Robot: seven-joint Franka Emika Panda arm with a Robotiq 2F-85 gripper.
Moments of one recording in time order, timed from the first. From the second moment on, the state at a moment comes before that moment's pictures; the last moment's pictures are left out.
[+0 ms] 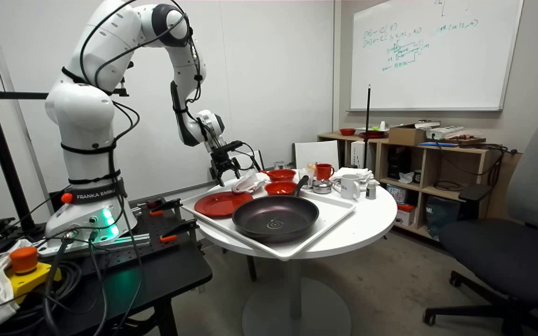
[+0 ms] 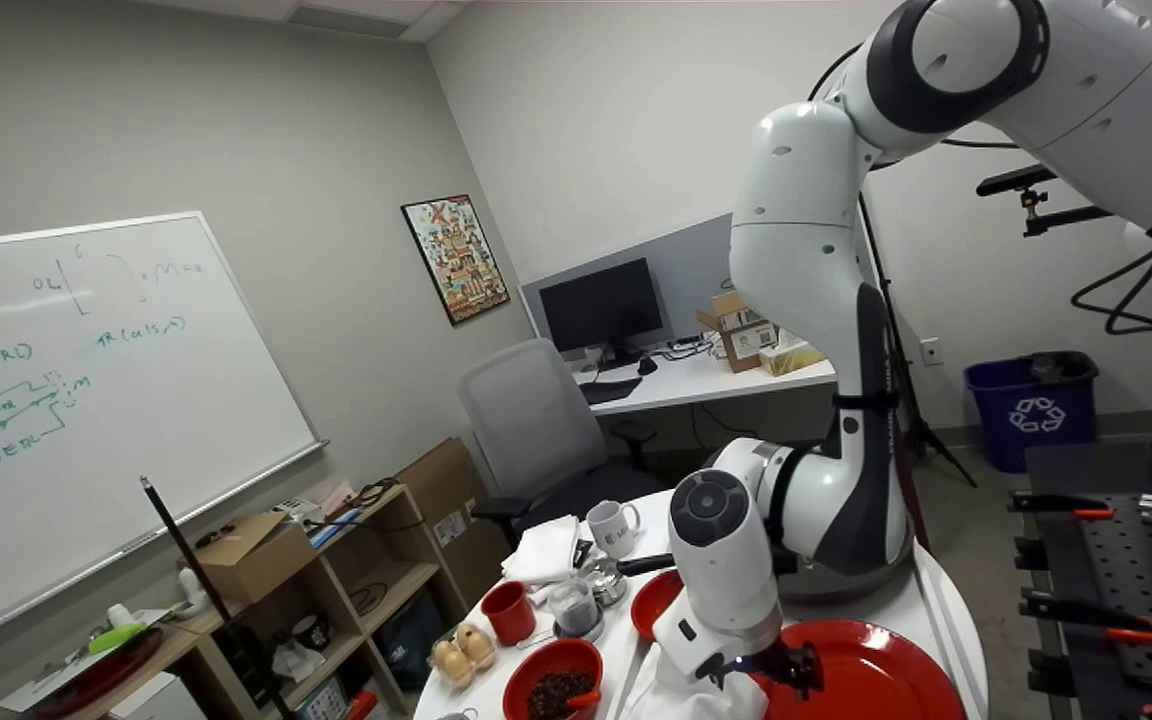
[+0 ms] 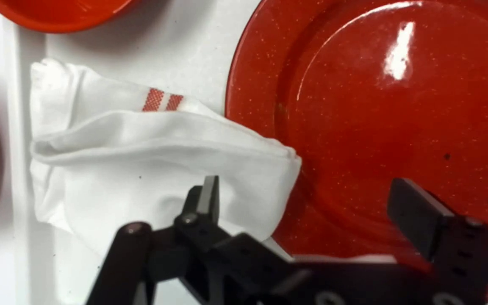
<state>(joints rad) 0.27 0.57 0.23 -2.17 -1.02 2.60 -0.36</state>
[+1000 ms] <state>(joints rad) 0.26 0.76 0.21 -1.98 -1.02 2.59 -0.42</state>
